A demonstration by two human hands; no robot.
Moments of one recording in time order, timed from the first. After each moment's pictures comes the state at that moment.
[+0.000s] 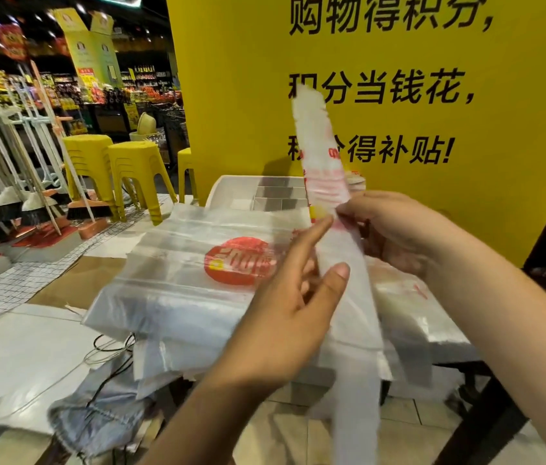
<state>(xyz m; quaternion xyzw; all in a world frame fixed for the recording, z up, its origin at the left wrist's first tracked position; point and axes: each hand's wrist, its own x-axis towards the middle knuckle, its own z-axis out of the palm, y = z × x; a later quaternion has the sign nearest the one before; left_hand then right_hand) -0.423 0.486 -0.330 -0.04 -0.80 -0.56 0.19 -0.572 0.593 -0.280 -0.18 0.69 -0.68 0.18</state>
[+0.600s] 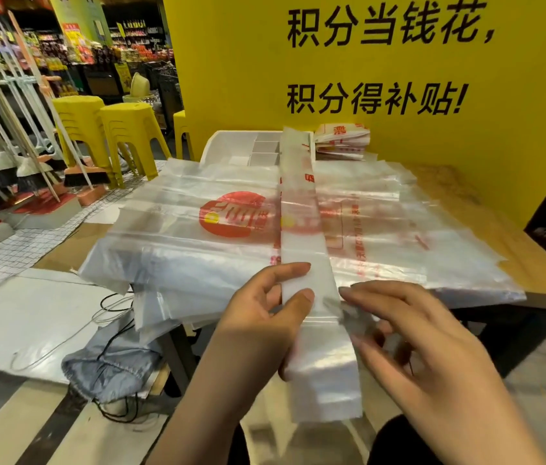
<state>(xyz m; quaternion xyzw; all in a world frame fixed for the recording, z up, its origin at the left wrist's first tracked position) -0.394 0.488 -0.388 0.13 -0.65 -0.74 0.12 -0.434 0.674 -0.395 -0.39 0.82 -0.38 -0.17</state>
